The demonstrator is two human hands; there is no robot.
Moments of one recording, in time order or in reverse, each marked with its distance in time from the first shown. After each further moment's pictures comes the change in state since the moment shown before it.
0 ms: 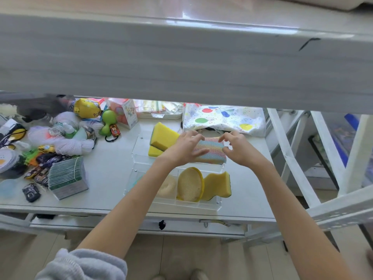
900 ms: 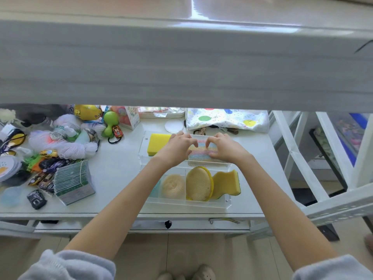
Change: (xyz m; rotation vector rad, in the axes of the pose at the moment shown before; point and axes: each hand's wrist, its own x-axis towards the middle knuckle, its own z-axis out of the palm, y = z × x) left_hand -0.015 -0.033 -0.018 0.229 -0.001 0.050; right_hand 0.029 -0.033 0.037 -0.225 -0.141 -0.033
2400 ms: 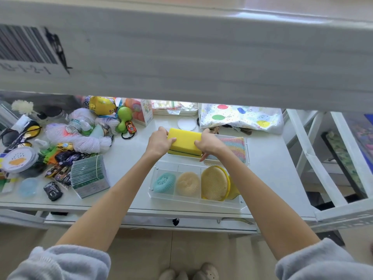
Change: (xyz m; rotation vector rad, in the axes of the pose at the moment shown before) left_hand -0.026 -0.072 -0.012 -0.475 0.157 -0.626; right_hand 0.040 -0.098 0.006 0.551 -0.159 0.300
